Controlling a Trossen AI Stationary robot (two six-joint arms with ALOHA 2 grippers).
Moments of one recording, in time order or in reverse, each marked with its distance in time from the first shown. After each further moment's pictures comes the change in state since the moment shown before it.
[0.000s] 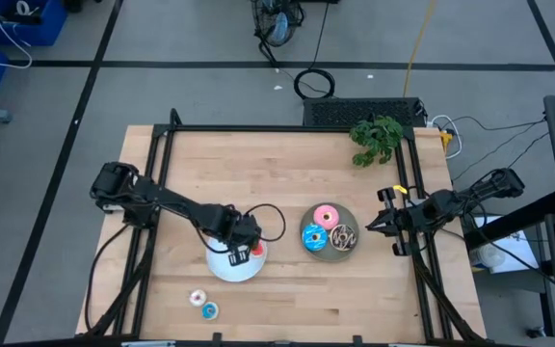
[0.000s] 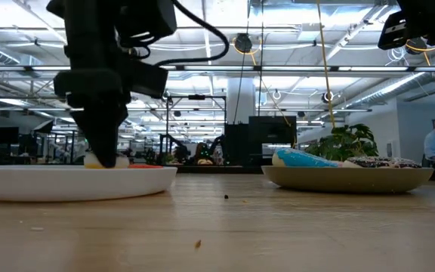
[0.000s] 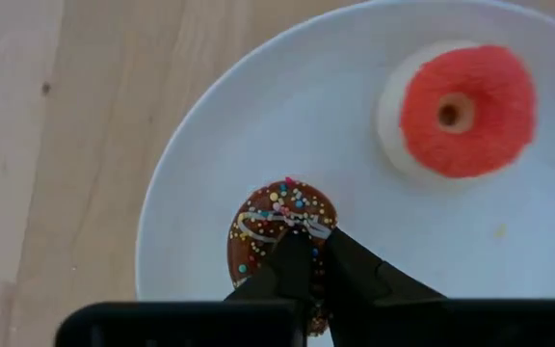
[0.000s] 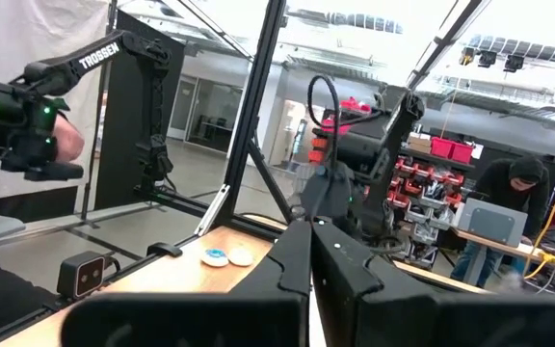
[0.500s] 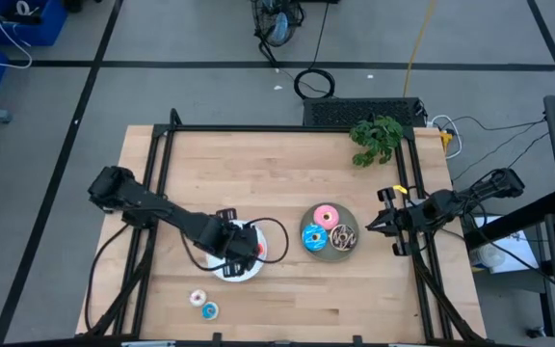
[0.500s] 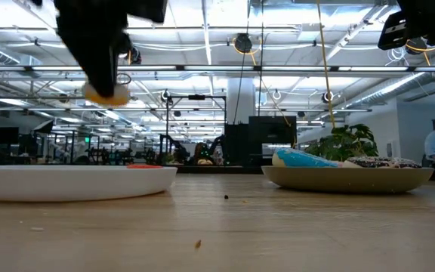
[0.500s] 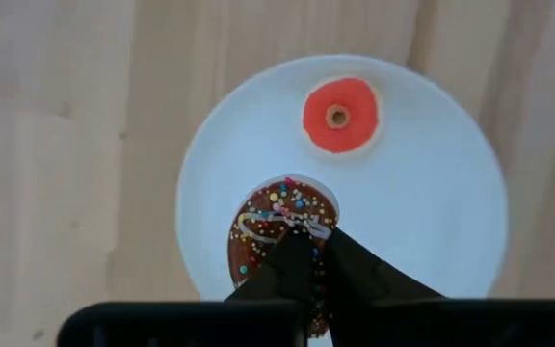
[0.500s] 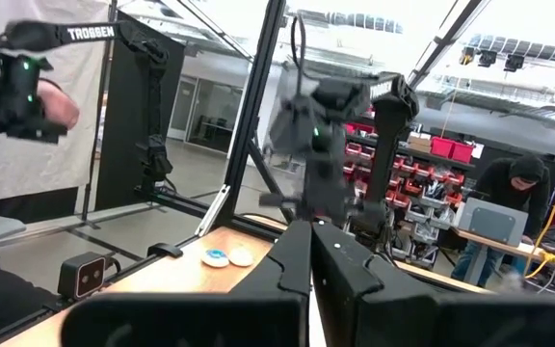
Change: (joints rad) left arm -0.146 0.000 0.316 -0.356 -0.124 0.007; right arm 0.000 0.000 0.000 0.000 0.000 0.003
